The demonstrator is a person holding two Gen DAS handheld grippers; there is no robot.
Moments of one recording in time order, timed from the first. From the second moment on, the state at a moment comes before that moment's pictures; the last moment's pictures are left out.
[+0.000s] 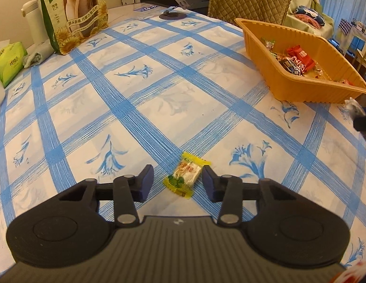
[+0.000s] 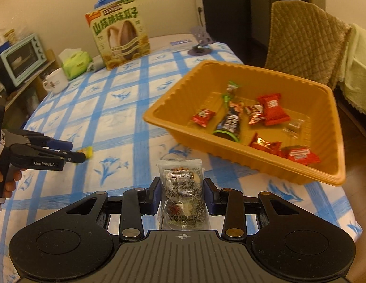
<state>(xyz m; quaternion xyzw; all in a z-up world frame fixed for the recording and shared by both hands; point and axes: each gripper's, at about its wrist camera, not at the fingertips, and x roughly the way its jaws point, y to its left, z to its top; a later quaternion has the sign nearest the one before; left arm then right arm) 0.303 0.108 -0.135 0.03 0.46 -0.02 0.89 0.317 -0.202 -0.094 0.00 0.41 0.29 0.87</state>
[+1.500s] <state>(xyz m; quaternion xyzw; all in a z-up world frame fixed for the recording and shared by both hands) 0.202 0.049 -0.047 -0.02 0.40 -0.04 0.92 0.275 -0.239 -0.057 0.03 0.40 0.31 0.86</state>
